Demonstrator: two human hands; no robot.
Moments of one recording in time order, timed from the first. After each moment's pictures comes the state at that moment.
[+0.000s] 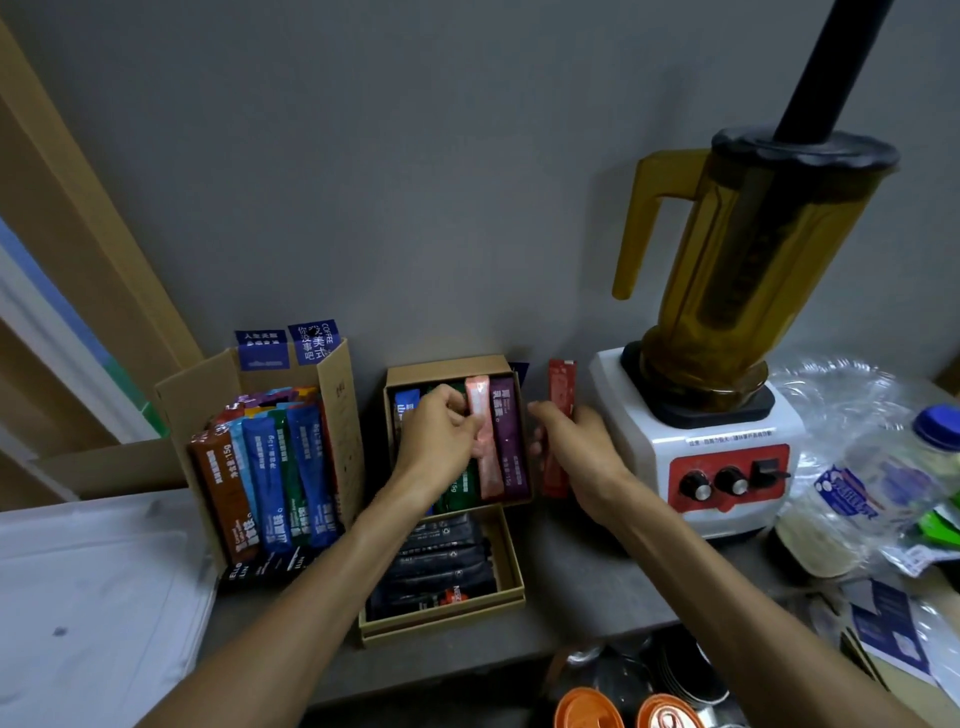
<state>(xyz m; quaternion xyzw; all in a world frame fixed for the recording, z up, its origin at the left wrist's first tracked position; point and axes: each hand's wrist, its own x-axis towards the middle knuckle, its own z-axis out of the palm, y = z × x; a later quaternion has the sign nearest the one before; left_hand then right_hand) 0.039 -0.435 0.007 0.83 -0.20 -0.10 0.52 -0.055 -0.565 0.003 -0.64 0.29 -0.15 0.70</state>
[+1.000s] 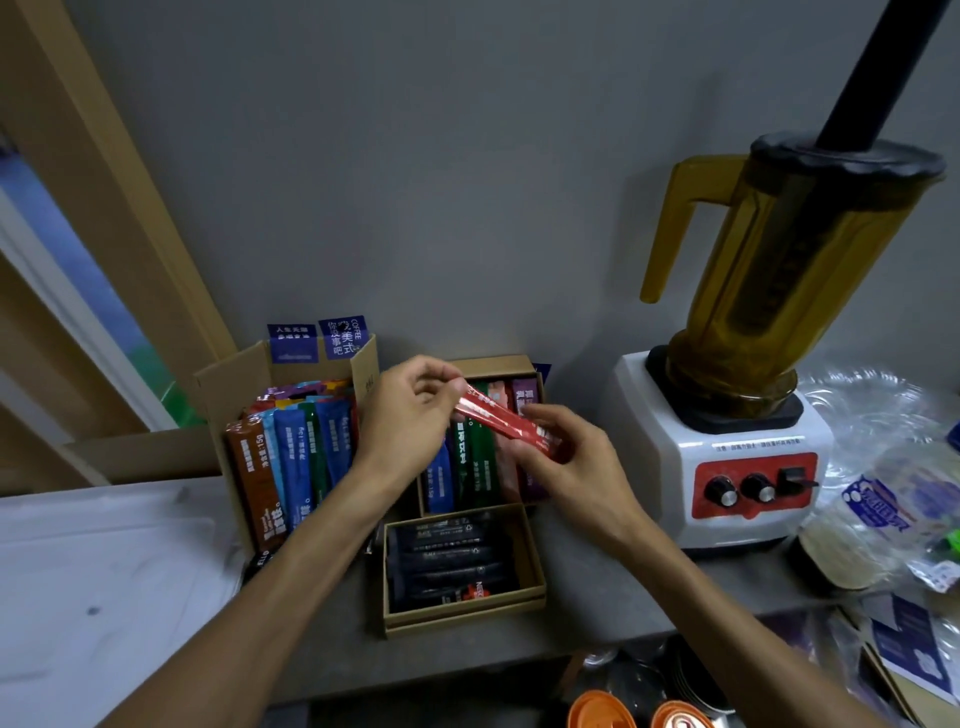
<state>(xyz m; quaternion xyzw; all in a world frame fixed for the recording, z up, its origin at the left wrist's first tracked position) 0.040 -0.382 0.051 0.77 -0.23 -0.06 0.59 -0.078 -0.538 -0.001 -0.78 0.13 -0.18 0.58</state>
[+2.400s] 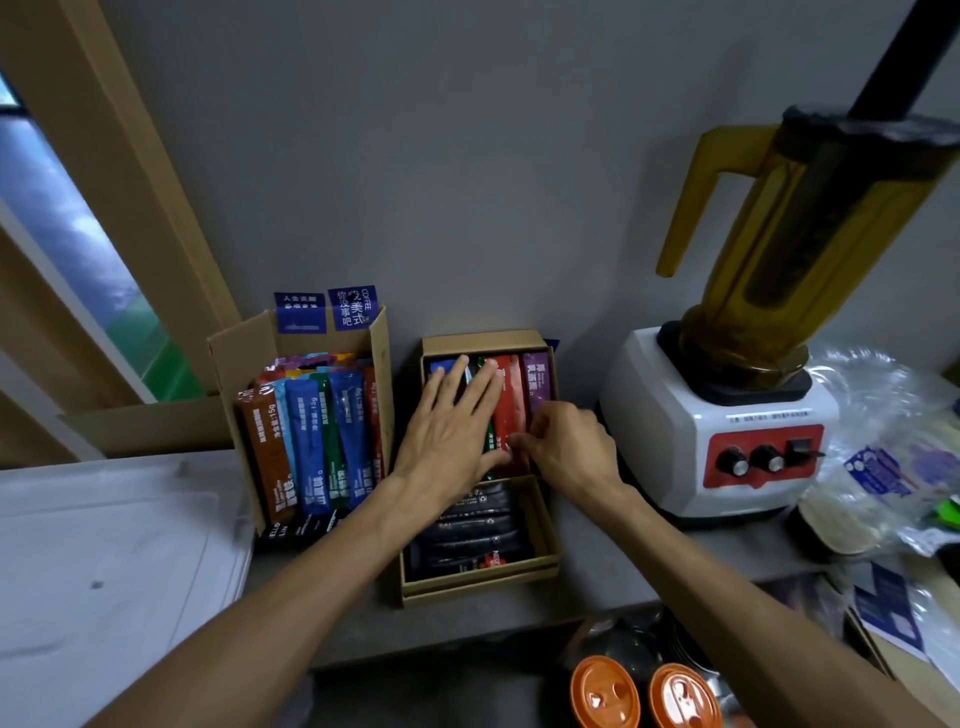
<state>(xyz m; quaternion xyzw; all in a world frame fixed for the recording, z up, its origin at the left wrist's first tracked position) 0.052 -0.395 -0.028 0.88 -0.45 0.11 0.00 -0.041 -0.530 -0.026 -0.93 0.27 -0.11 0.23</state>
